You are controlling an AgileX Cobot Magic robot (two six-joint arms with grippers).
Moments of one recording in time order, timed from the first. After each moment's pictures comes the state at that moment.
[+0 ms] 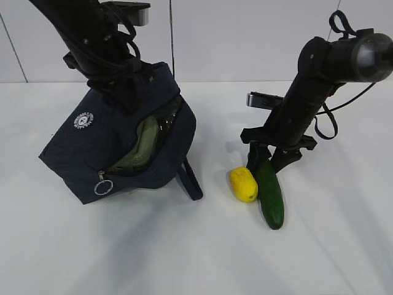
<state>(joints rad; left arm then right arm) -0.44 1.95 -1.74 -0.18 1.16 0.12 0.19 2.28 -1.73 0.38 1.11 -0.20</state>
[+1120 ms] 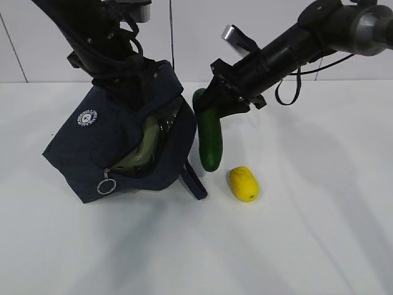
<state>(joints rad) -0.44 1.95 -1.74 -0.21 1.12 0.12 0.20 2.32 -1.99 0.93 1.22 -0.48</state>
